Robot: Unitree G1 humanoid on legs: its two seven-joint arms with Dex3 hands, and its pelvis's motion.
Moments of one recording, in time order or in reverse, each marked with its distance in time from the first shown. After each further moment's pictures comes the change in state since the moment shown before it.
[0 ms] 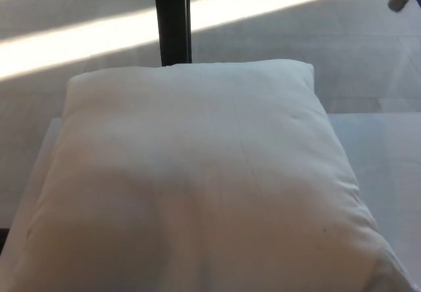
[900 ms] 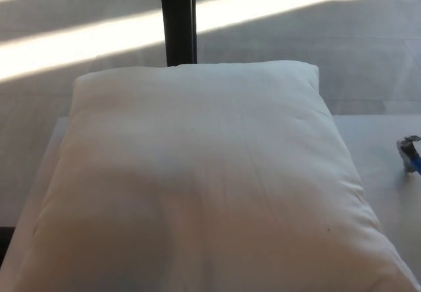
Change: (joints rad) left_arm -0.013 -0.006 -0.001 0.000 0.000 0.000 0.000; right_arm 0.373 -0.102 0.476 0.085 -0.284 -0.321 -0.098
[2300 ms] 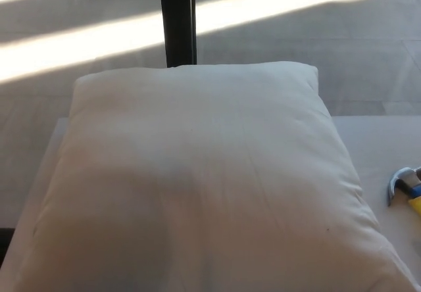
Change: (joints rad) left_arm -0.003 0.000 -0.003 0.000 0.001 0.000 0.000; right_arm 0.235 -0.240 0.456 -0.005 -0.233 -0.483 0.063
